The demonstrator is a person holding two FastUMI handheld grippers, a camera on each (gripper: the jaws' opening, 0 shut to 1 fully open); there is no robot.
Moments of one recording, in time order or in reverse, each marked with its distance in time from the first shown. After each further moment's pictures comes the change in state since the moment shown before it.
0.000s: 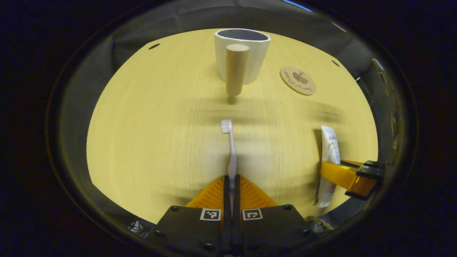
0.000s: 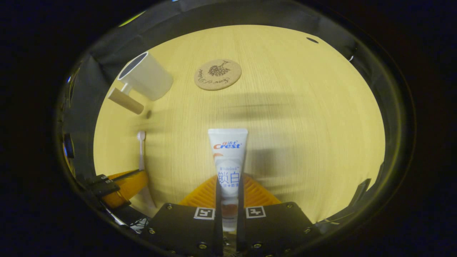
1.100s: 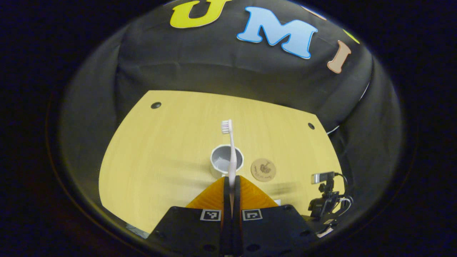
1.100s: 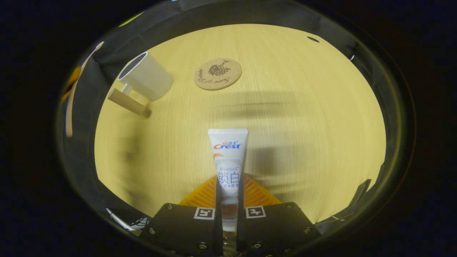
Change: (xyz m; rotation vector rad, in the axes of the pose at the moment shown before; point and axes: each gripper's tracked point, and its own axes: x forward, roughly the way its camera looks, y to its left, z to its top) left arm -0.156 -0.018 0.217 -0.019 -0.453 -0.133; right arm -0.001 0.000 0.001 0.003 0.014 0.012
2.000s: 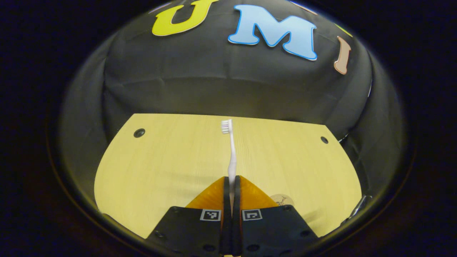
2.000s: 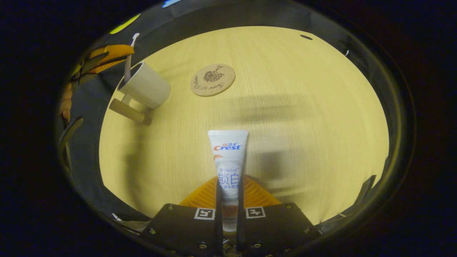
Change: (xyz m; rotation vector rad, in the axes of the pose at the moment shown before) left arm 0.137 0.006 0.039 0.091 -0.098 -0.015; right arm -0.001 -0.003 0.007 0.054 -0.051 0.025
